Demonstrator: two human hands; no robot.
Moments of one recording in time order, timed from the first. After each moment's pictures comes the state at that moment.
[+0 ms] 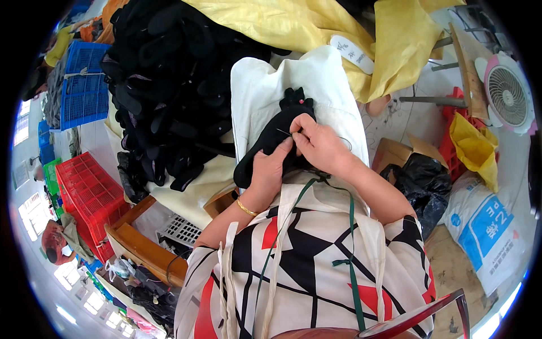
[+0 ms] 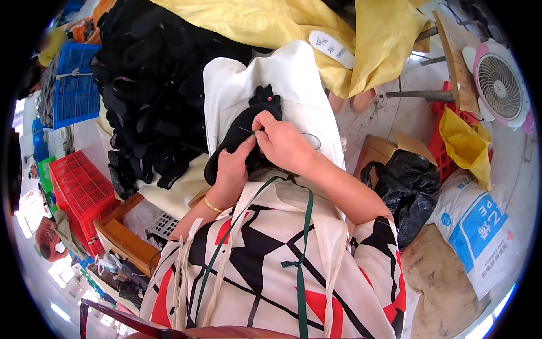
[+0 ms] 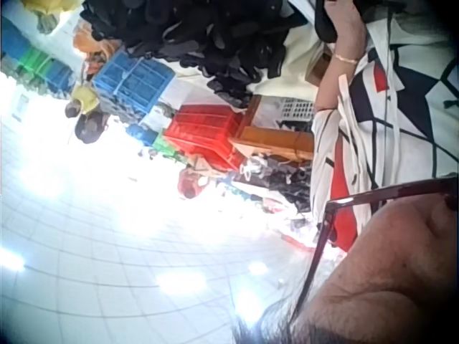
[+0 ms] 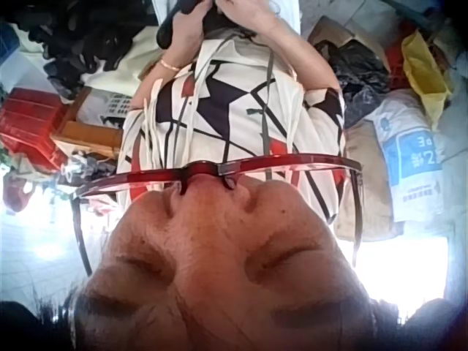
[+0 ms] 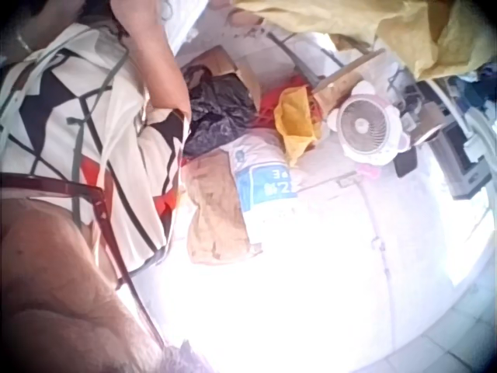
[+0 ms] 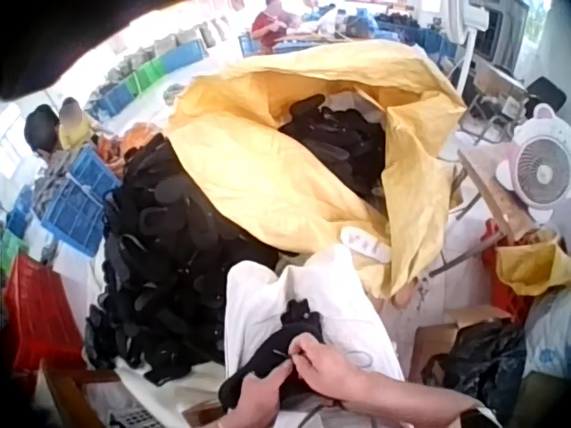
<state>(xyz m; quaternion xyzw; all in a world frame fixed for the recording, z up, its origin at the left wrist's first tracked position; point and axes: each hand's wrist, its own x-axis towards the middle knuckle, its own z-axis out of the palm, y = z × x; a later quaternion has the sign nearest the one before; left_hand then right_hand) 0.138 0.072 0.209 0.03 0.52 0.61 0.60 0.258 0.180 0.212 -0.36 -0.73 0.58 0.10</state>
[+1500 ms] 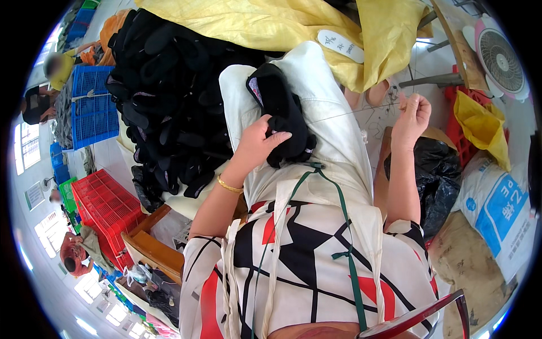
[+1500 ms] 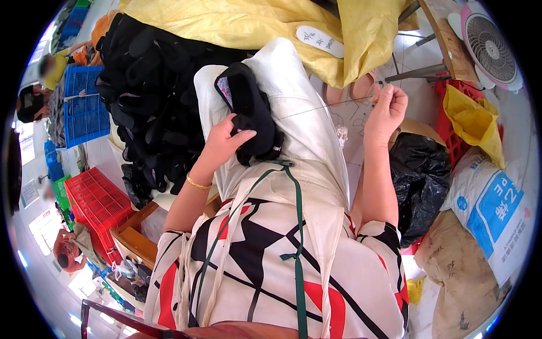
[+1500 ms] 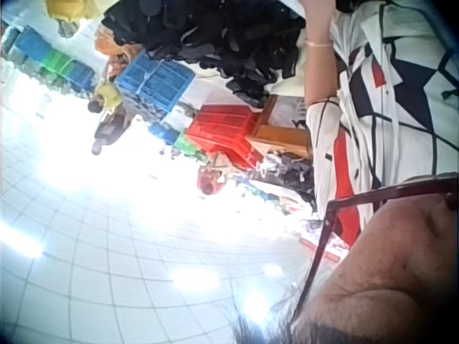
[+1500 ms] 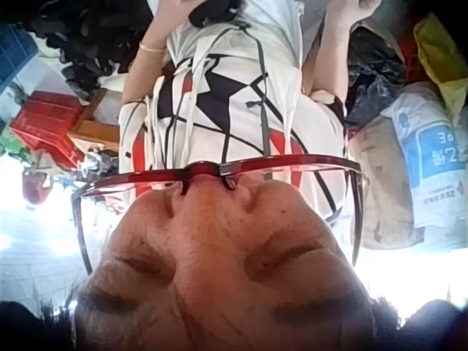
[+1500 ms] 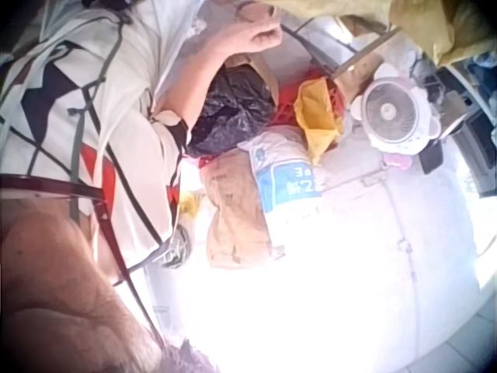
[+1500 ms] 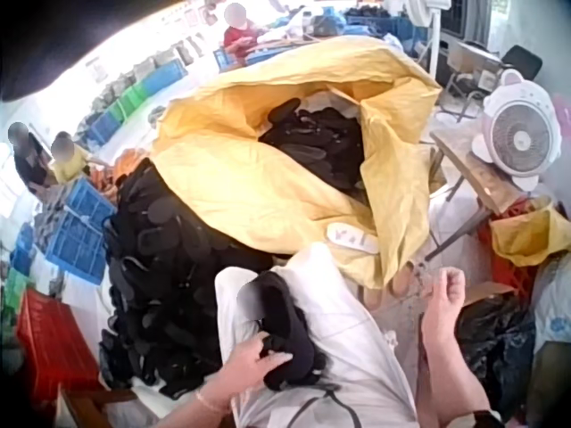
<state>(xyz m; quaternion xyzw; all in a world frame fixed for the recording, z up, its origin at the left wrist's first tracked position) 0.092 0.103 0.206 0.54 0.68 0.26 0.42 0.418 0.246 0.159 -0.51 -0.38 0.42 0.65</state>
